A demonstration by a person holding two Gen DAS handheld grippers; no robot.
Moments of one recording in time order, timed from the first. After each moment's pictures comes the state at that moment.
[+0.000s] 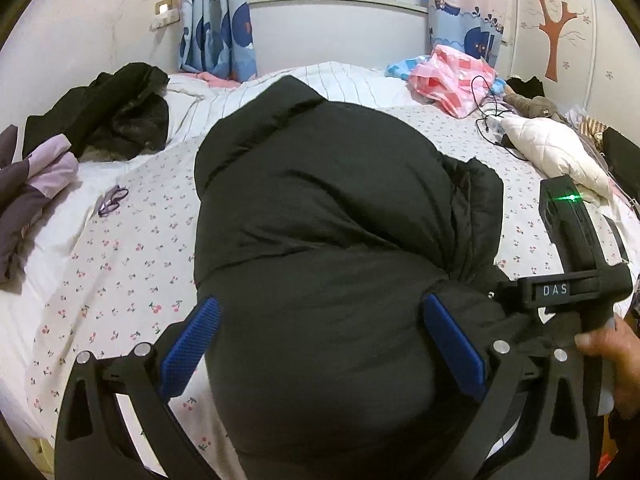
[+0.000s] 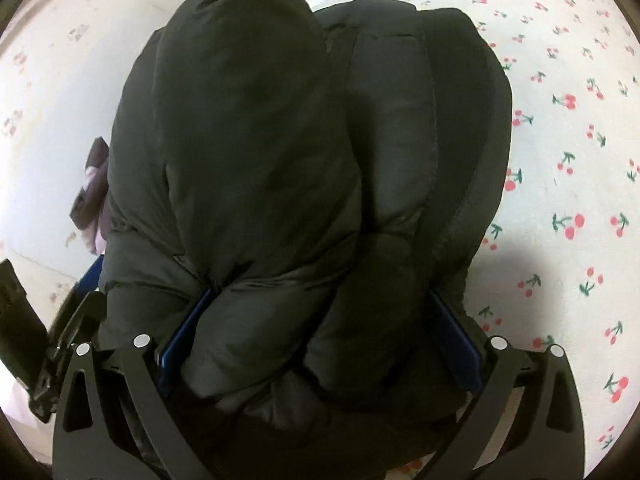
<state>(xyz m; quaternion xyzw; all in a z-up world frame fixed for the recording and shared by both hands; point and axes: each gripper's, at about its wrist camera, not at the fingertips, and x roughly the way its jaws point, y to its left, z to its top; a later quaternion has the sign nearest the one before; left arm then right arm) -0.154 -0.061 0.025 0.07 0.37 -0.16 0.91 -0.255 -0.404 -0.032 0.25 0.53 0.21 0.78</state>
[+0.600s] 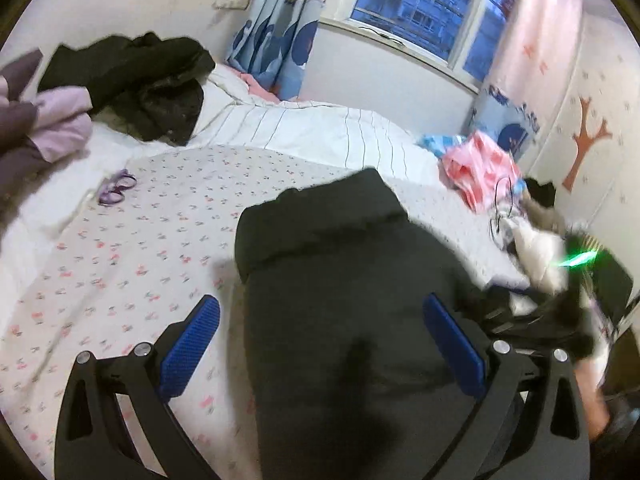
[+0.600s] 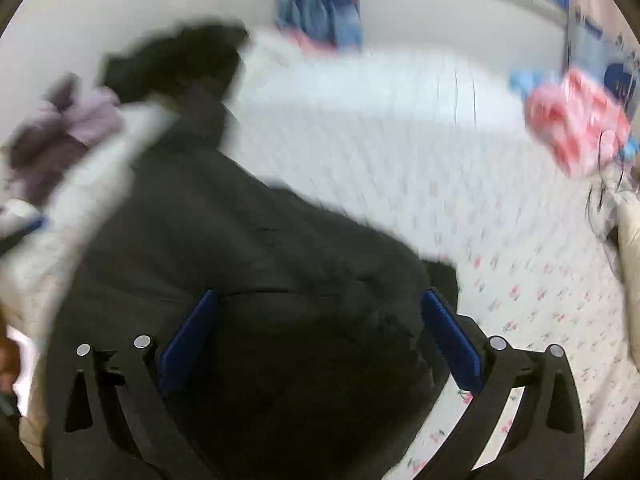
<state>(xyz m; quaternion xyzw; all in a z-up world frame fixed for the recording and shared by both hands) -0.053 0.009 0.053 -0.11 0.35 -0.16 0.92 -0.152 -0.363 0.048 -0.01 0.45 0.12 0.88</state>
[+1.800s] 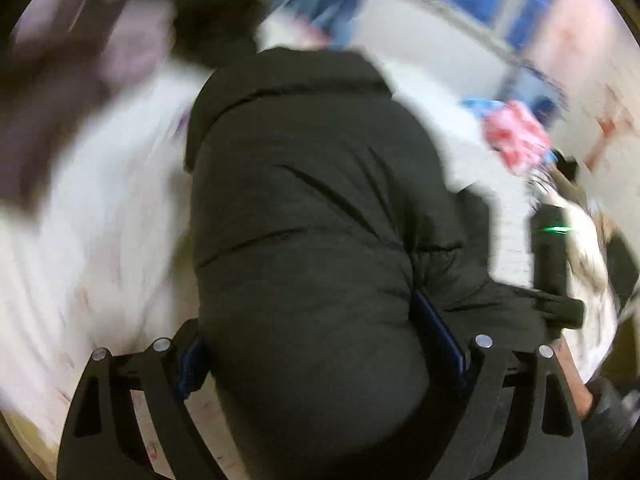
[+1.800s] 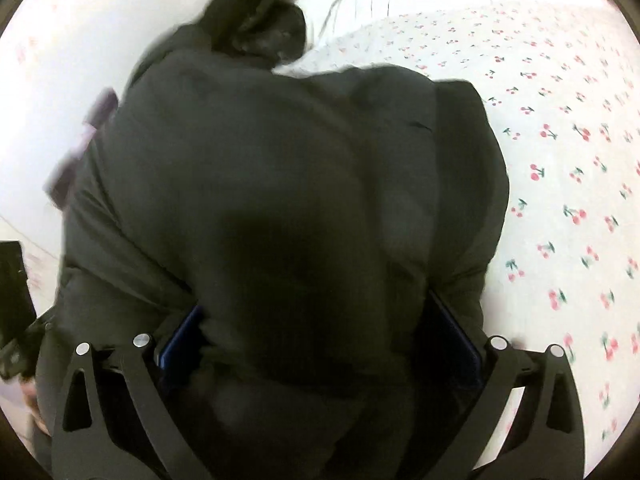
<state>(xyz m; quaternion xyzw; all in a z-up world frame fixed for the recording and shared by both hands) -0.047 0.158 -0.022 -0.14 0.47 -0.13 0.86 -0.161 -0.257 -0.026 0.15 0.49 0.25 0.82</state>
